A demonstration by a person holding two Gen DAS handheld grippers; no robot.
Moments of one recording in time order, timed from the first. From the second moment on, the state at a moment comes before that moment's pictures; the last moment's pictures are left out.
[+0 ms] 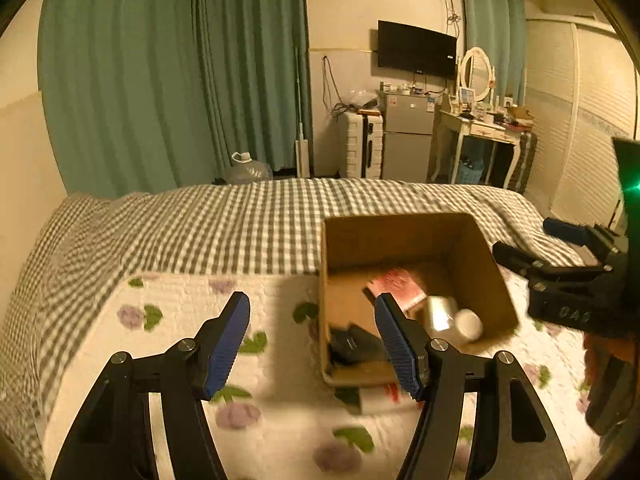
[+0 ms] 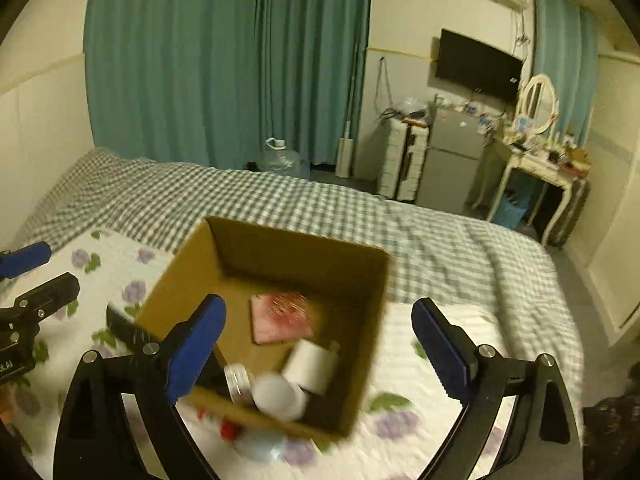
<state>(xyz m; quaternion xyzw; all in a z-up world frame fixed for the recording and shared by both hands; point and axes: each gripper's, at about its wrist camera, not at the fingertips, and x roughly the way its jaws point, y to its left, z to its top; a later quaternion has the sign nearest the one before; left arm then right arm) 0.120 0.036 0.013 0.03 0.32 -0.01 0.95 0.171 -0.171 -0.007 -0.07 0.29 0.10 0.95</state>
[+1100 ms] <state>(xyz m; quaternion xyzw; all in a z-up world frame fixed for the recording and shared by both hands) 0.094 0.025 -0.089 0.04 0.40 0.02 0.92 0.125 -0.156 -0.151 -0.05 0.39 0.12 0.91</state>
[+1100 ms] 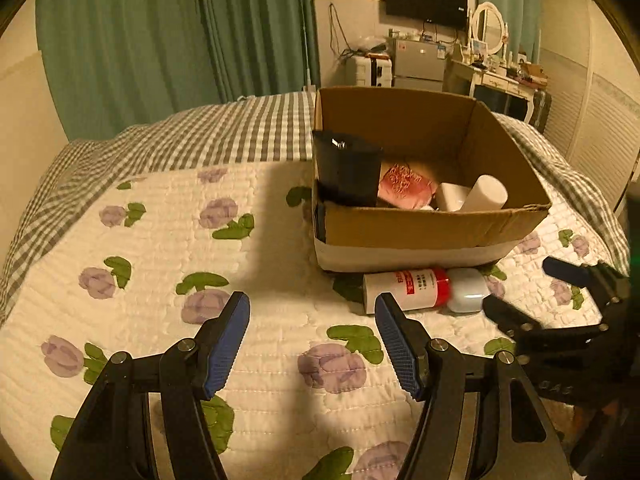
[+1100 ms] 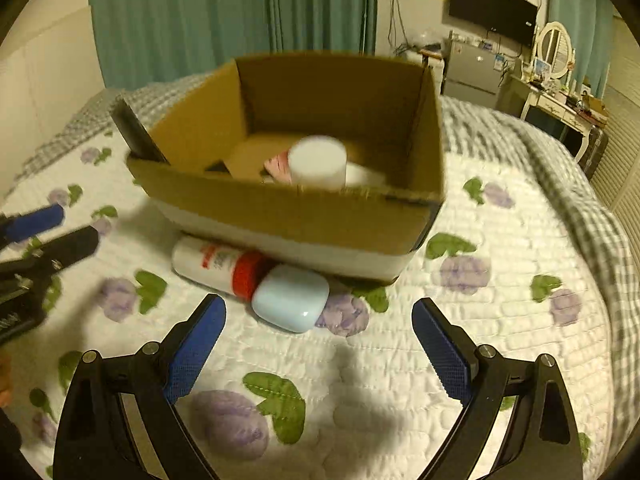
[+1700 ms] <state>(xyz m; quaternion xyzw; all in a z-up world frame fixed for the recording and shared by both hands) 0.103 0.012 -0.113 0.05 0.43 0.01 0.90 0.160 -0.140 -0.187 -0.06 0.44 0.18 0.88</state>
